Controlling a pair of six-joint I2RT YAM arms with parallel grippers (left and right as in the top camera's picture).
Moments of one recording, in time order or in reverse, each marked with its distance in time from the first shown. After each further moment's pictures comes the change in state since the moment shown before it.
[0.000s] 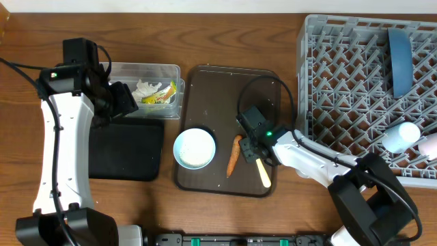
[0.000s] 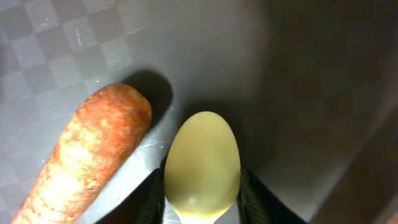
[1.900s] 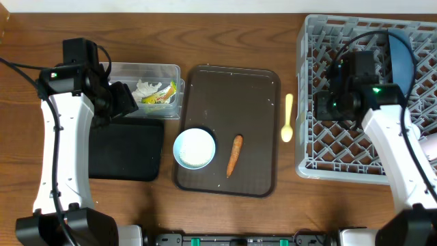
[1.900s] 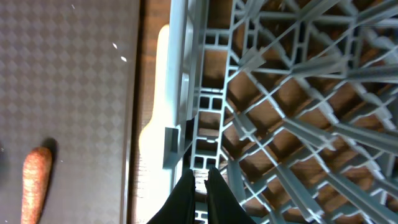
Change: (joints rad) left arm 0.000 0.000 0.000 0.000 0.000 0.000; right arm -0.592 -0.229 0.303 -0.462 -0.133 -0.156
